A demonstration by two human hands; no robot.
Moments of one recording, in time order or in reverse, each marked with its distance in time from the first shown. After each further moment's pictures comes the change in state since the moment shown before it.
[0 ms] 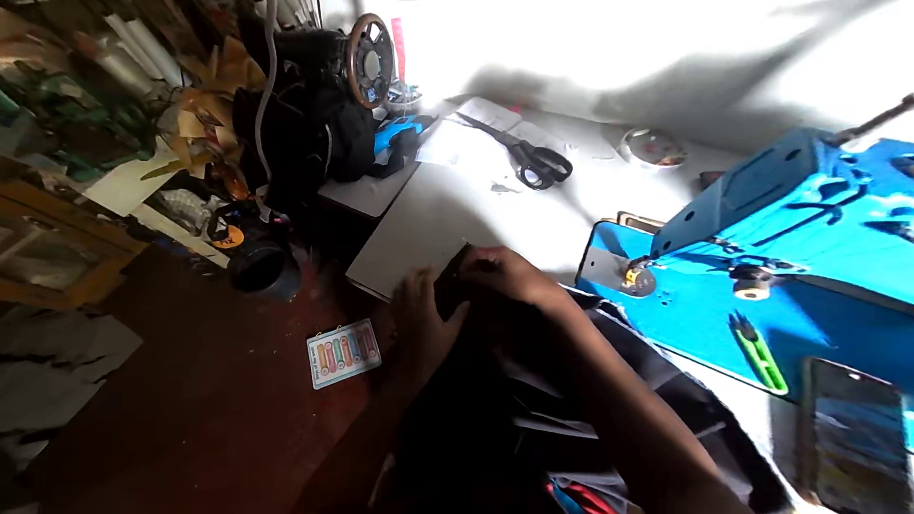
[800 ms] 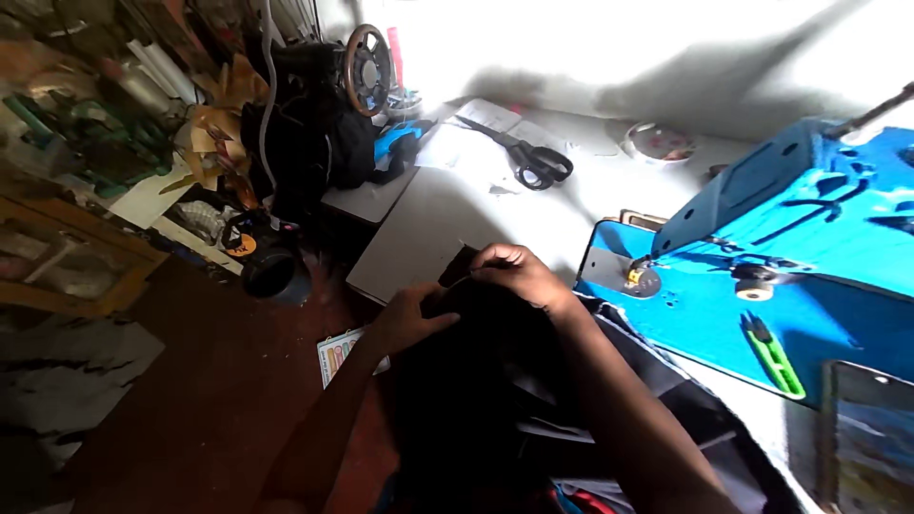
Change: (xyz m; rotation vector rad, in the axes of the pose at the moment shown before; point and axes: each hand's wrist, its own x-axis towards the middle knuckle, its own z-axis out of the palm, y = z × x) left_hand 0.041 -0.010 -0.052 -0.374 -0.663 -0.030; right_hand -0.014 0.014 -0.003 0.391 0.159 -0.115
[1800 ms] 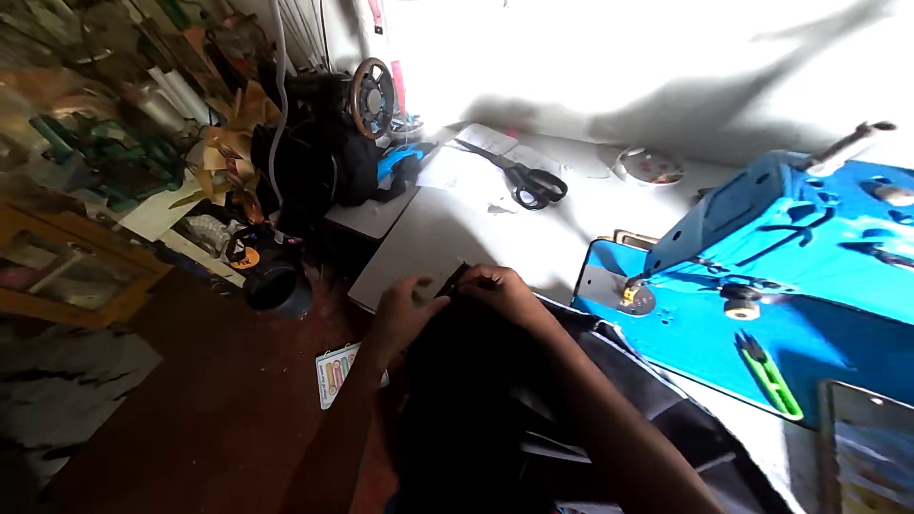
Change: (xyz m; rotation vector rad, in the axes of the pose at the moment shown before) left_hand 0.012 0.023 -0.008 0.174 0.251 -0.185; right_hand 0.007 0.002 0.016 -0.364 0.071 0.035
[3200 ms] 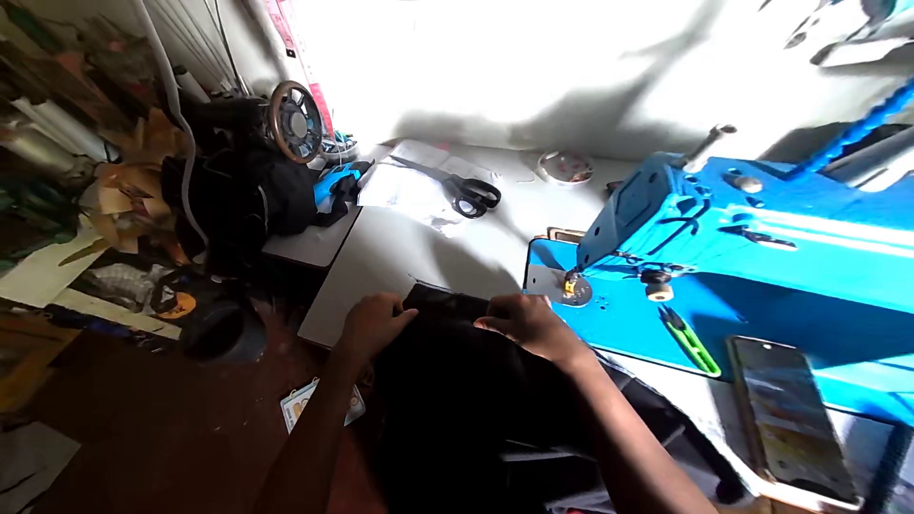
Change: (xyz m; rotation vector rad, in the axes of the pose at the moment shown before) left_hand 0.058 0.009 0.009 0.383 -0.352 -0.010; right_hand -0.061 -0.041 -0.062 -0.451 -0.122 0.584
